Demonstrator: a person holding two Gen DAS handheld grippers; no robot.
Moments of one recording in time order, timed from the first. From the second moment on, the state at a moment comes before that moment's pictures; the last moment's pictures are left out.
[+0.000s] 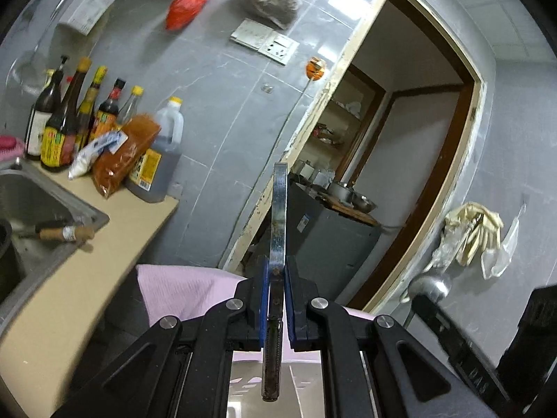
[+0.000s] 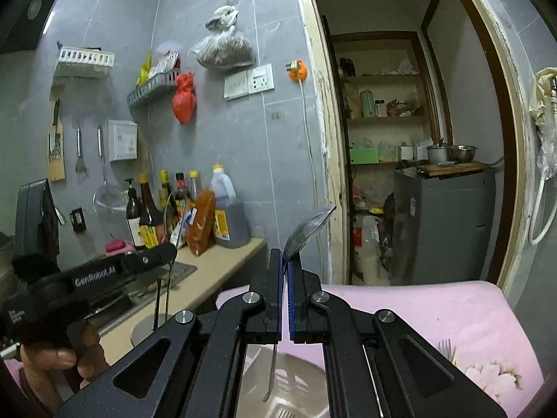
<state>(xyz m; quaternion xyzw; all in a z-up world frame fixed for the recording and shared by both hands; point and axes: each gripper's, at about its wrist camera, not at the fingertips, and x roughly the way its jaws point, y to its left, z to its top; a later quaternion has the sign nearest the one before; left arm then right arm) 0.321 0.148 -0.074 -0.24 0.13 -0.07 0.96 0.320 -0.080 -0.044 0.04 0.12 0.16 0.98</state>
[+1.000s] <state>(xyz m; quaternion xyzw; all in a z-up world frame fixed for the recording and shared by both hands) 0.289 0.121 -0.099 -0.15 0.18 -0.08 0.97 0.313 -0.088 -0.080 0.06 0.20 0.18 0.96</state>
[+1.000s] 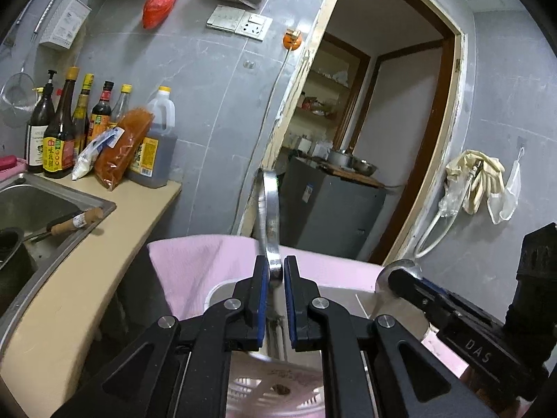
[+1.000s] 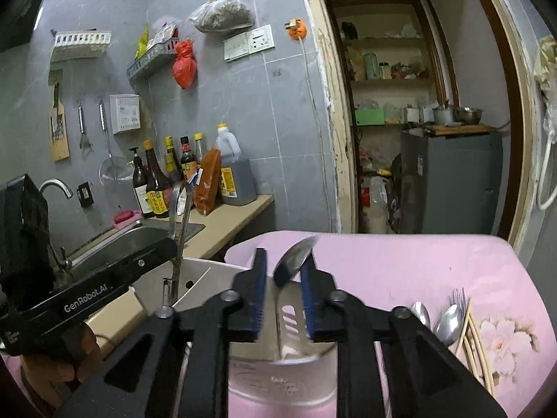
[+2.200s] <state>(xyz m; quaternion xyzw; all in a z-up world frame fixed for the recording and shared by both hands) 0.253 -0.042 -0.032 -0.08 0.14 -0.04 0.99 0.266 -0.278 -0.016 0.03 0.14 0.06 0.99</state>
